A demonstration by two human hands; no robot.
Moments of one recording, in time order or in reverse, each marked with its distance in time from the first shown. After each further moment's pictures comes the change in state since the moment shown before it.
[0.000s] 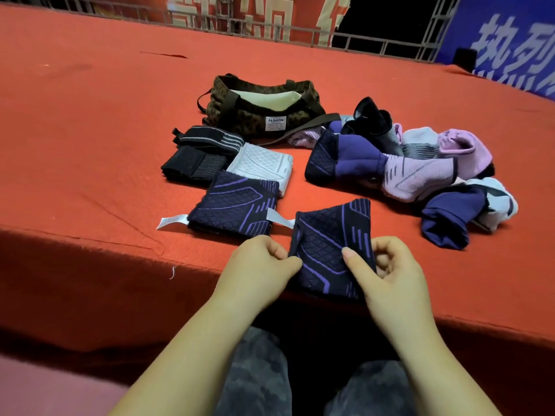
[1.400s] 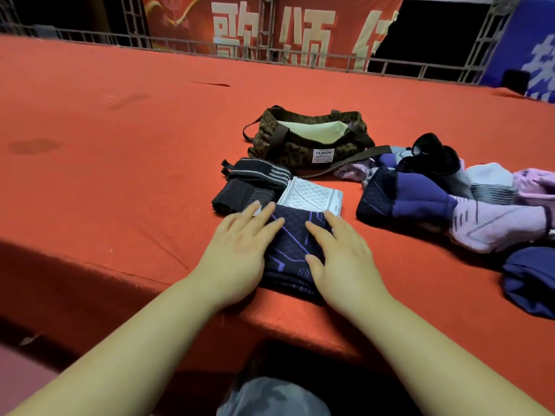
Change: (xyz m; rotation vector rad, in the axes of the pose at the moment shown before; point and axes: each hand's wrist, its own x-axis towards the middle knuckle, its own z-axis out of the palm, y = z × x) left_hand 0.085 -0.039 -0.097 0.965 0.151 0.587; right_hand 0.070 -0.038 0.118 -0.823 -0.395 -0.411
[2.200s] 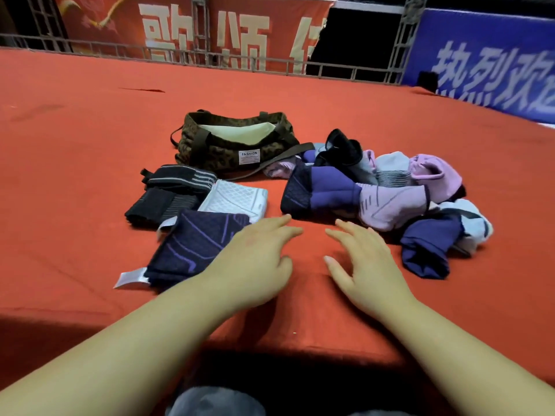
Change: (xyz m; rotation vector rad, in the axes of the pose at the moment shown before) left_hand 0.038 0.123 -0.025 -0.420 -0.145 0.181; right_hand -0.052 0.140 -0.025 -0.077 0.269 0.004
